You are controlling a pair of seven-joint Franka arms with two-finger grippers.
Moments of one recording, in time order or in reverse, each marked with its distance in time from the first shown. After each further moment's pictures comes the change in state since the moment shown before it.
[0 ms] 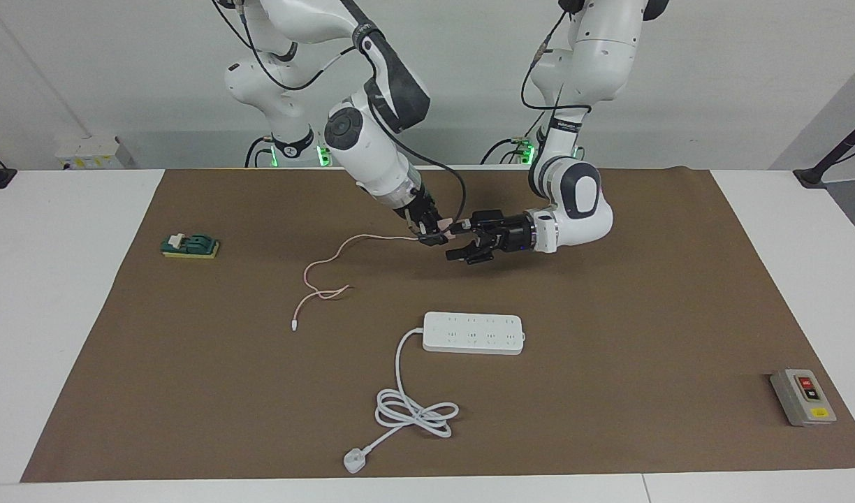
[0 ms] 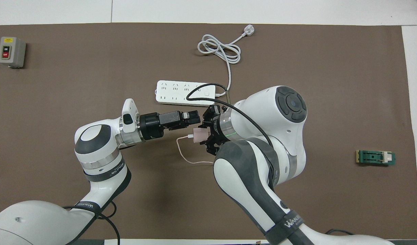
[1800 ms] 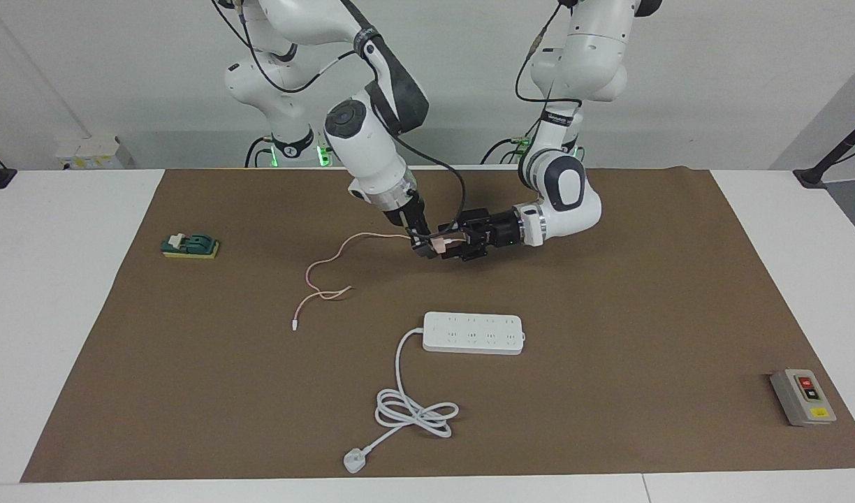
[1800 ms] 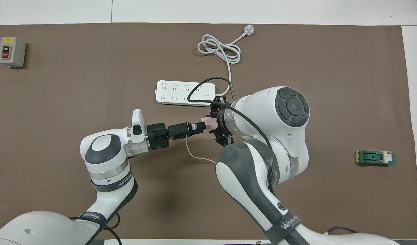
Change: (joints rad) left arm -0.055 -0.042 -0.012 -0.071 0.000 0.108 0.033; right arm -0.009 0.001 -0.013 -0.004 -0.140 0.068 -0.038
